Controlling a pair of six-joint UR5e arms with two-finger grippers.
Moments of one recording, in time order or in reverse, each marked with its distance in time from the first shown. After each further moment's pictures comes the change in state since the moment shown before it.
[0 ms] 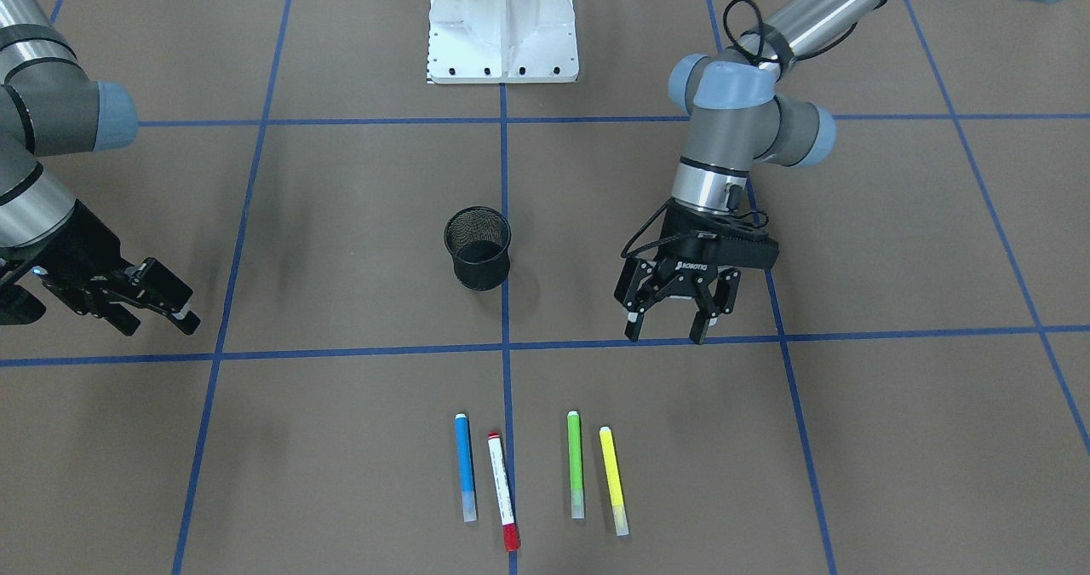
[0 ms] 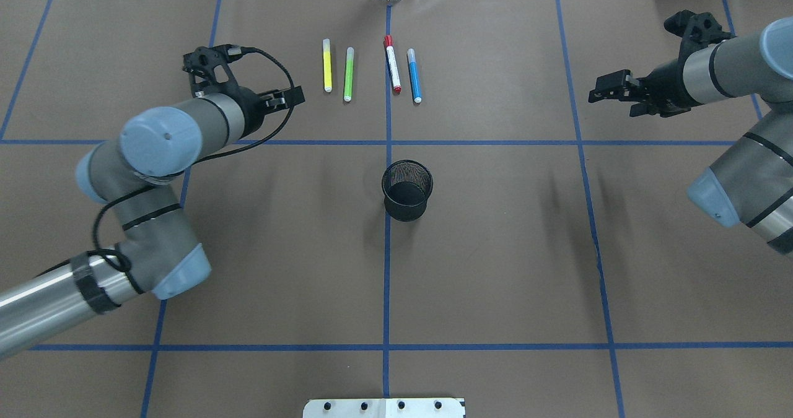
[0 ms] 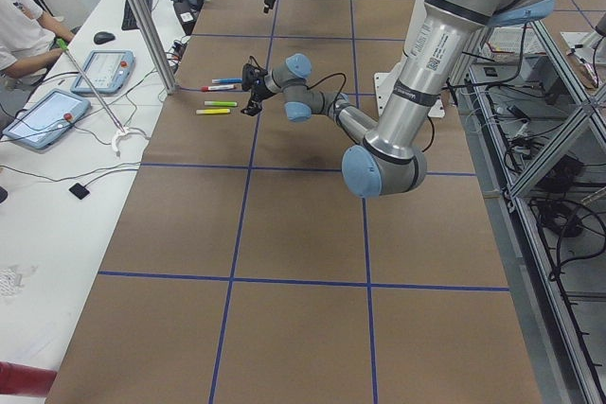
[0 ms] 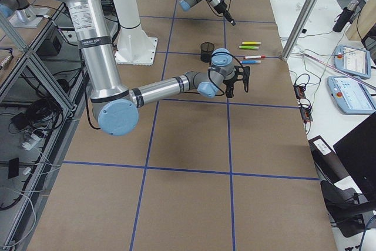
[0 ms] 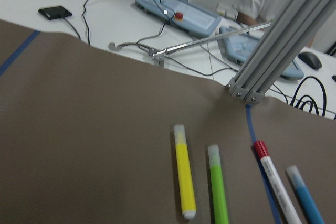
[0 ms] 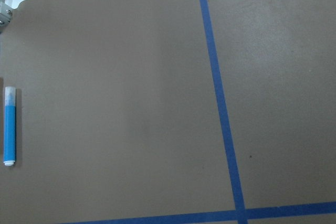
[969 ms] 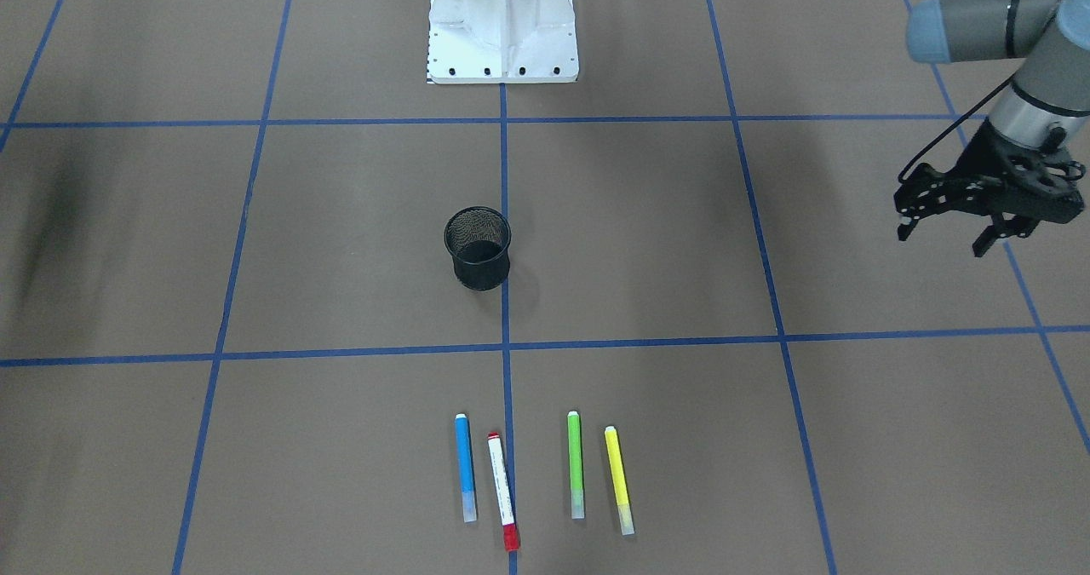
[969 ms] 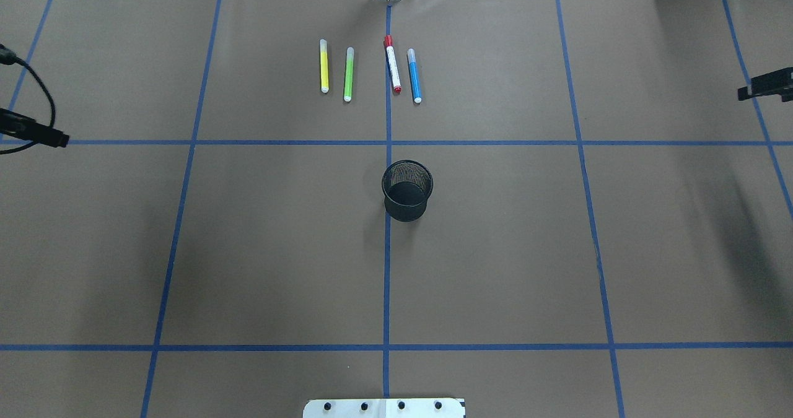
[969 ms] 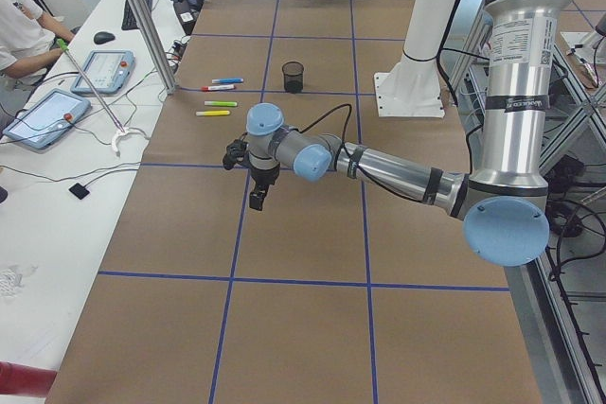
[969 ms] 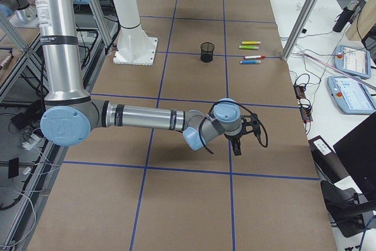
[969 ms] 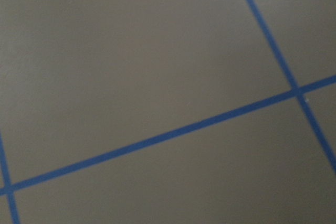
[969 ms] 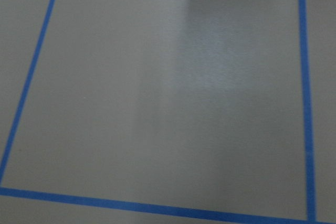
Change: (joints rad) left arm -0.544 0.434 -0.203 0.533 -0.775 0.976; right arm 0.422 -0.147 -0.199 -0.102 0.238 -0.839
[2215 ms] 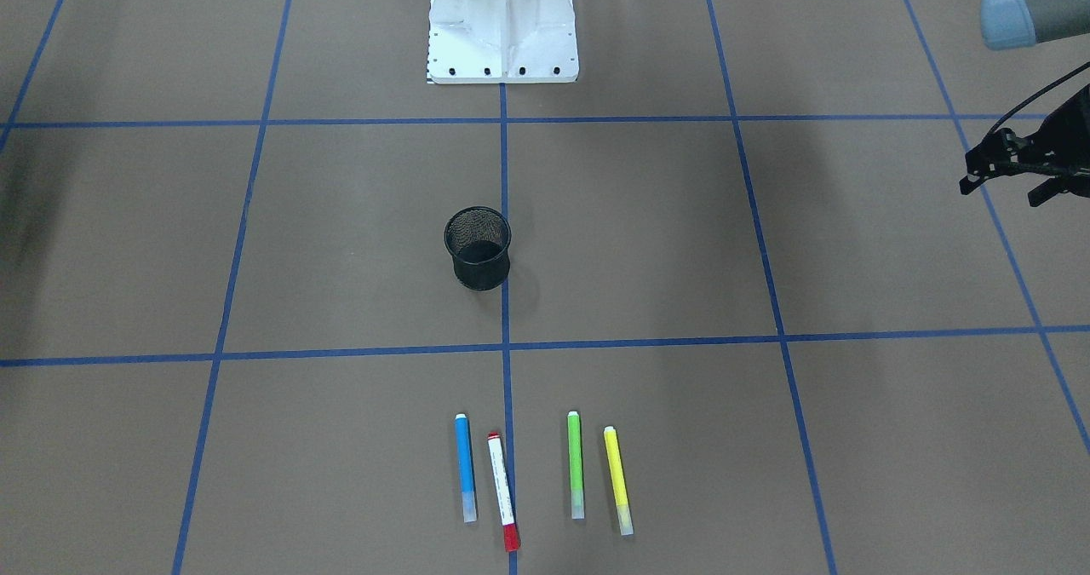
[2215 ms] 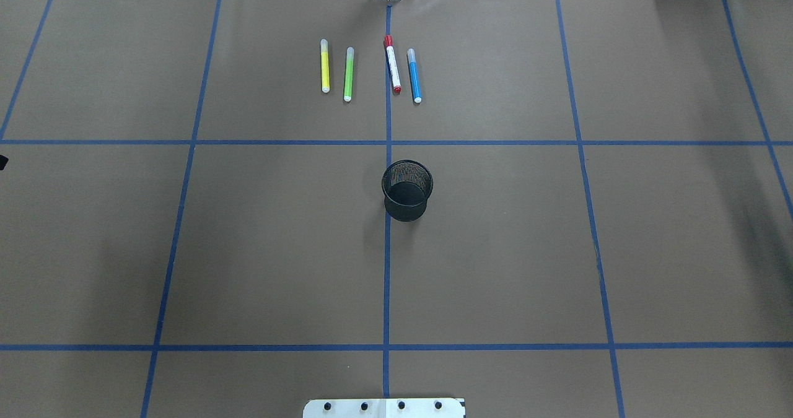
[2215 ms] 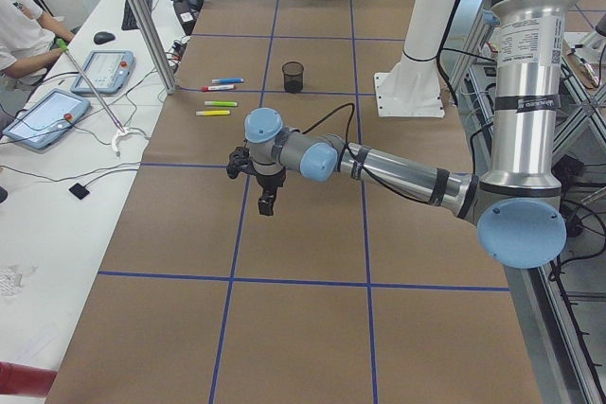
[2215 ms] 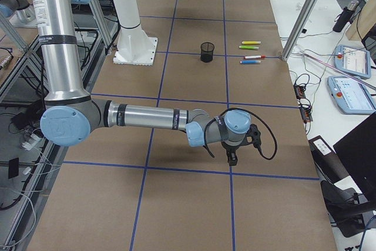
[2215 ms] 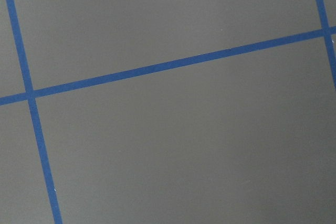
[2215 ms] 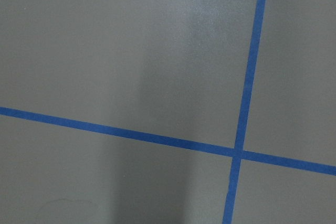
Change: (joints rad) left arm -0.026 0.026 -0.025 0.068 -0.061 0.021; right arm 0.022 0.030 0.022 -0.338 0.083 -0.240
